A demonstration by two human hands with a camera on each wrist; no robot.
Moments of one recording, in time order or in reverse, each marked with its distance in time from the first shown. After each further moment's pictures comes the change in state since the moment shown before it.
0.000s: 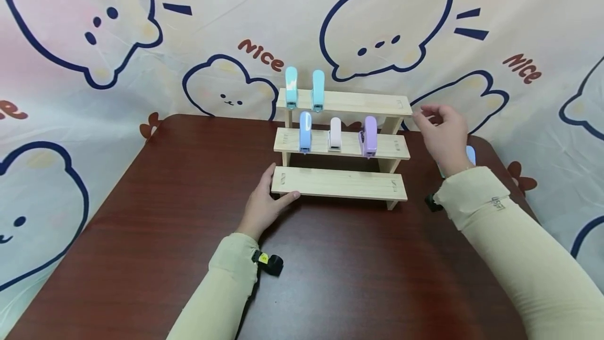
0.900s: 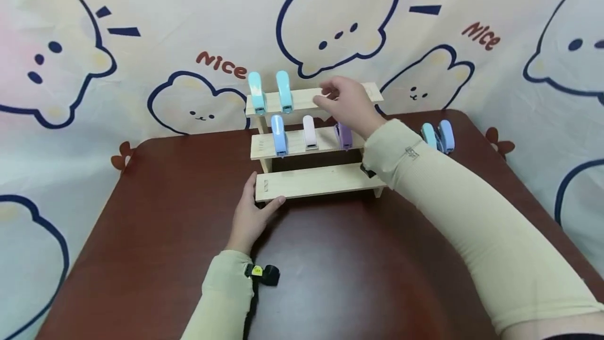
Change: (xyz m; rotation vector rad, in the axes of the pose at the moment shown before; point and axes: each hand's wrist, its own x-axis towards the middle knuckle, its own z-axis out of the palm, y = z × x) left_hand -0.013 -0.013 -0.033 0.003 0.078 -0.063; right_hand 0.010 -0.128 0.100 -0.024 -0.438 -0.249
